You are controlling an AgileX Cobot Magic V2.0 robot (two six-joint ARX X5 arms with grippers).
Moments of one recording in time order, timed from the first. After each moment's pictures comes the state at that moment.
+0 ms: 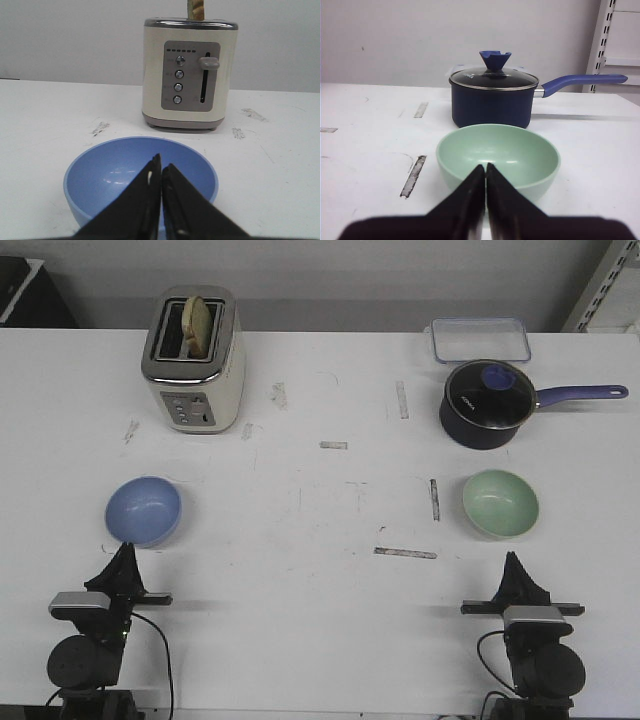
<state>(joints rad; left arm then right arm) 0.01 0.01 0.03 0.14 -0.01 -0.04 -0.03 0.00 0.01 -0.01 -0.03 -0.02</state>
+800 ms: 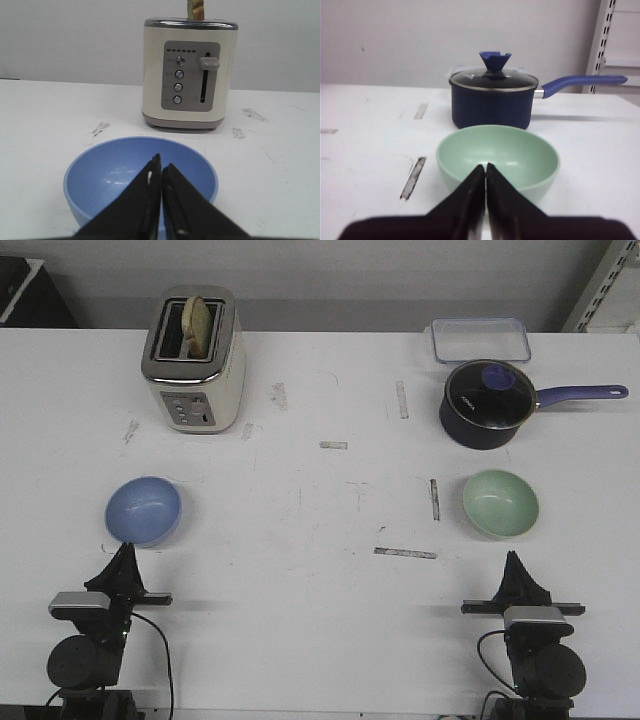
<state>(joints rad) 0.01 0.01 0.03 0.14 -0.01 -0.04 -0.03 0.00 0.01 0.01 -0.03 -0.02</state>
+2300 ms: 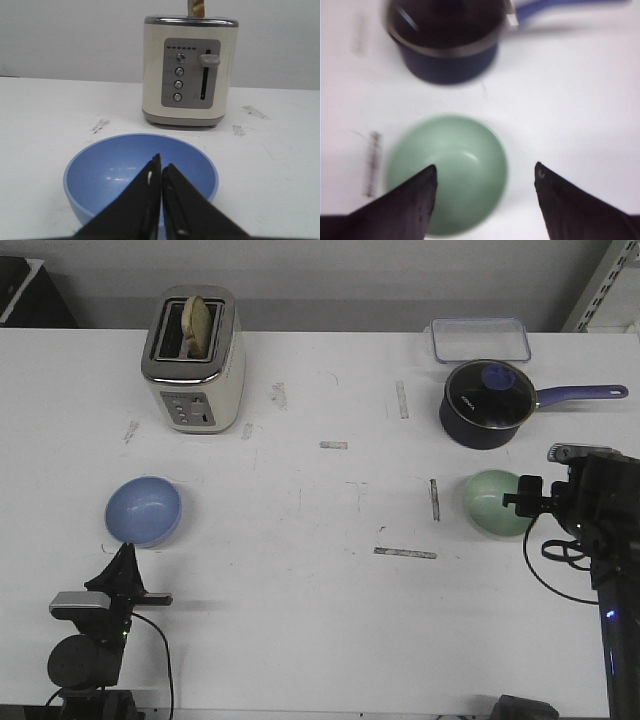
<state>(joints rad) 0.01 0.01 0.03 0.13 -0.01 -0.04 -0.20 1.20 1.22 -0.82 -0.03 -0.05</state>
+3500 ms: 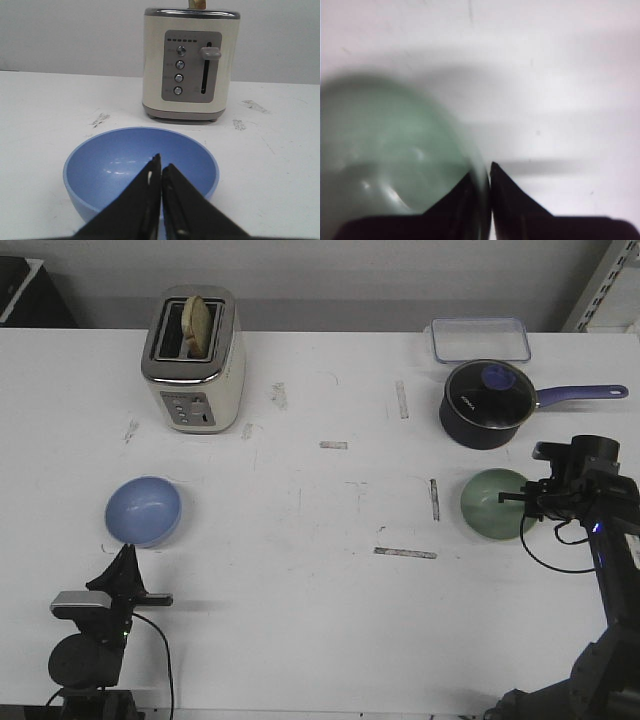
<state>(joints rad) 0.01 0.01 0.03 0.11 -0.01 -0.04 -0.28 1.56 1.25 -0.78 -0.15 -0.13</state>
